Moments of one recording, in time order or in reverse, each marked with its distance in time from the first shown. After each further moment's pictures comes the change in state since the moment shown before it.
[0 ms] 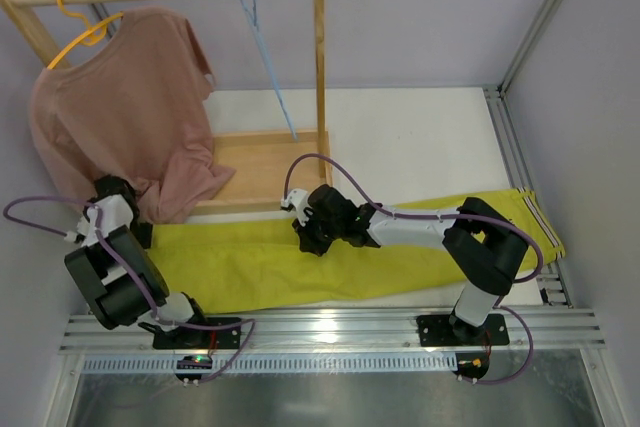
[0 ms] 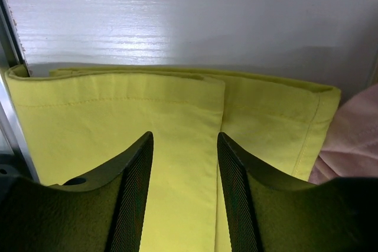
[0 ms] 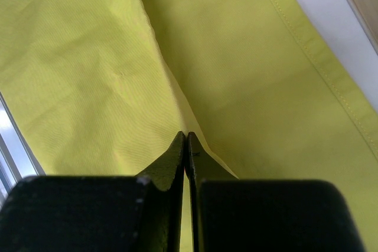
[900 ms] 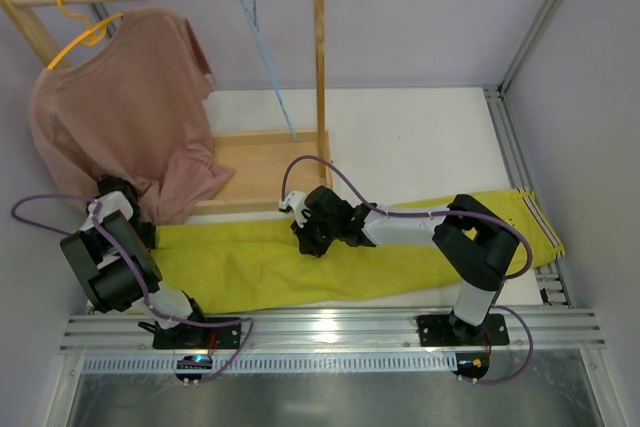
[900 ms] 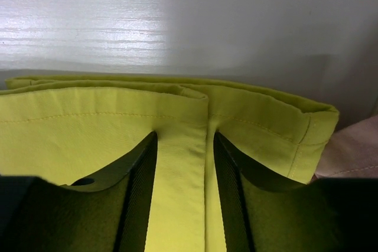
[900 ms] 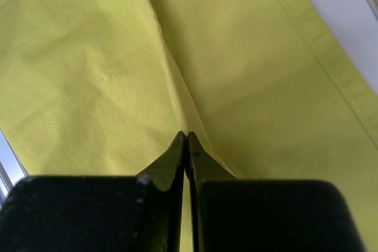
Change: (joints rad) left arm 0.009 0.124 0.005 0.067 0.042 -0.003; right arm 0.001 0.052 0.017 -0.001 -0.003 -0.001
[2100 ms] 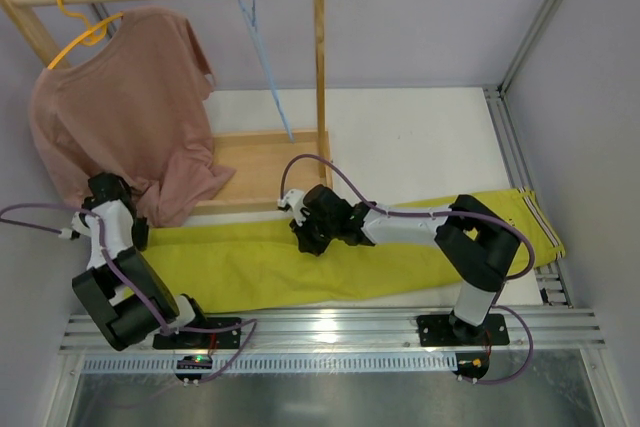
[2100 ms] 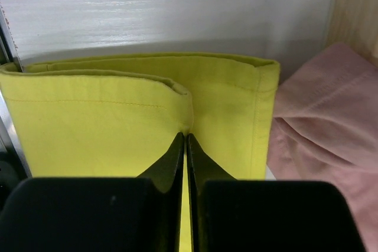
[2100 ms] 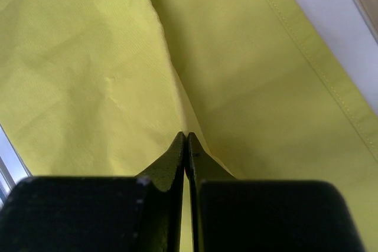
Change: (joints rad) left arm 0.000 -0.209 0.000 -0.076 0.002 0.026; right arm 0.006 -0.003 0.022 -0.026 0.020 0.010
